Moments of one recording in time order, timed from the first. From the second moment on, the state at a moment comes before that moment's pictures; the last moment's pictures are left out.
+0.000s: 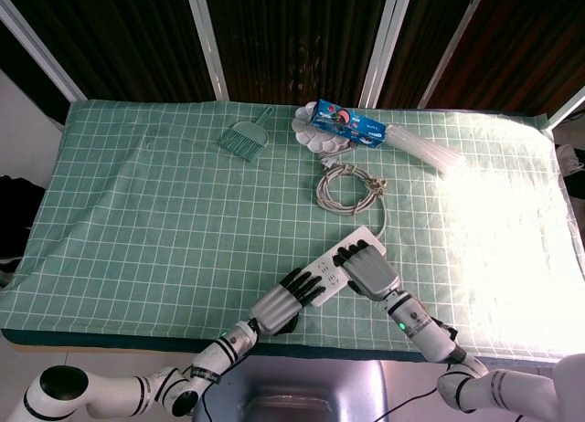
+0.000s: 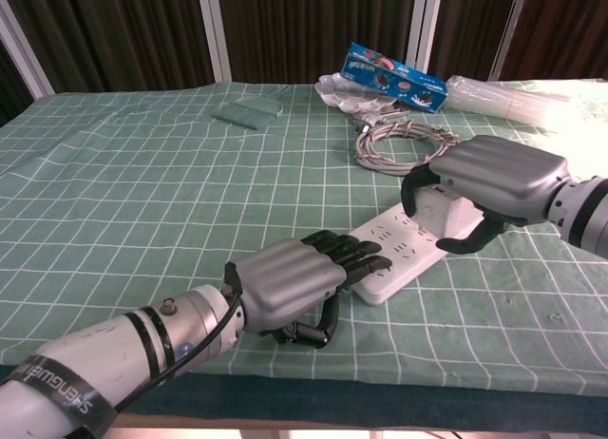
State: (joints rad) left arm -0.81 -1.96 -0.04 -1.24 1.29 0.81 0.51; right arm 0.62 -1.57 0.04 -1.35 -1.49 1.09 -0.34
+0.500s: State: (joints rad) left arm -0.81 -1.92 -0.05 -1.28 1.32 0.85 0.49; right arm 0.55 -1.47 0.00 -1.45 -1.62 1.25 -0.33
